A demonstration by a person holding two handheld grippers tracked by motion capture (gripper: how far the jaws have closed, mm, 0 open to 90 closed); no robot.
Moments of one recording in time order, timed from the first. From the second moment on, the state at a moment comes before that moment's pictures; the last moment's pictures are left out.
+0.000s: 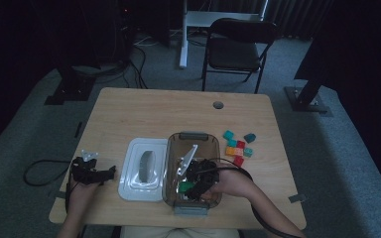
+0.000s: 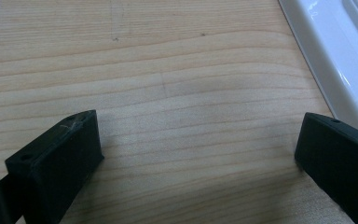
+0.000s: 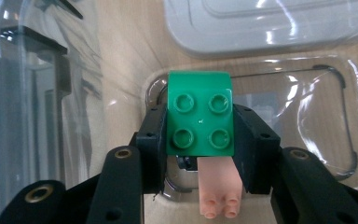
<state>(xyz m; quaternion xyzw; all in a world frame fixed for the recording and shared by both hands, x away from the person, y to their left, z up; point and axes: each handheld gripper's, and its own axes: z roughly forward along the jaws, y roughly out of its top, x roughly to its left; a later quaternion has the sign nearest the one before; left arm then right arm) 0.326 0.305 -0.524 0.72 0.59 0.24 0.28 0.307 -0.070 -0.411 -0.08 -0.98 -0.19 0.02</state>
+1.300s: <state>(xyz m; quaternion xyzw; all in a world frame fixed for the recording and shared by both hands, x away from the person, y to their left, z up) 0.325 0.305 -0.524 0.72 0.59 0.24 0.28 0.310 -0.117 -0.378 -0.16 -0.95 -0.28 -0.01</state>
